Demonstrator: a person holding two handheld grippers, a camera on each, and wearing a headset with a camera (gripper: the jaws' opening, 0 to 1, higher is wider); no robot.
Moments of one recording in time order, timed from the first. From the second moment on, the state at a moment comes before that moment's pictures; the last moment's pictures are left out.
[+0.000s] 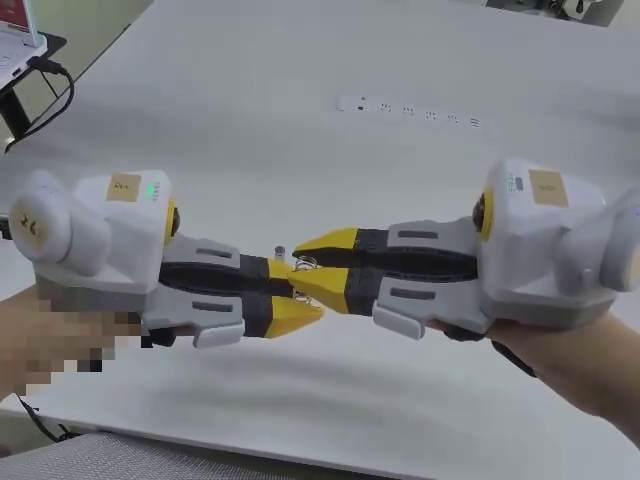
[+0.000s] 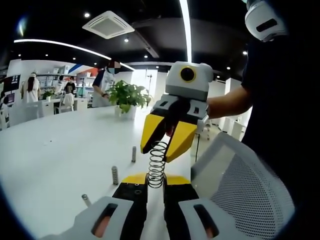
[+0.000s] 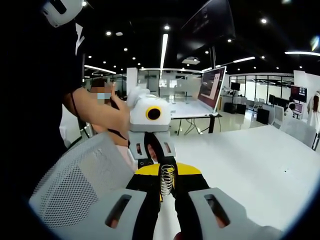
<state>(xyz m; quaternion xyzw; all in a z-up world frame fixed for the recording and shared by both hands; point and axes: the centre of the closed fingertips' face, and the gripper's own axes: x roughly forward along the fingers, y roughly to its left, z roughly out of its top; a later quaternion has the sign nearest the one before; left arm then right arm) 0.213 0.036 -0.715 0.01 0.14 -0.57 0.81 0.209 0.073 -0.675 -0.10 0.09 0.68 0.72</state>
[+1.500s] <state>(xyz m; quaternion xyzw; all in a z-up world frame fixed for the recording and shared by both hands) 0.227 0.089 -0.746 0.04 0.19 -0.49 0.85 0.226 0.057 -0.681 -0.10 0.10 0.65 0.75</state>
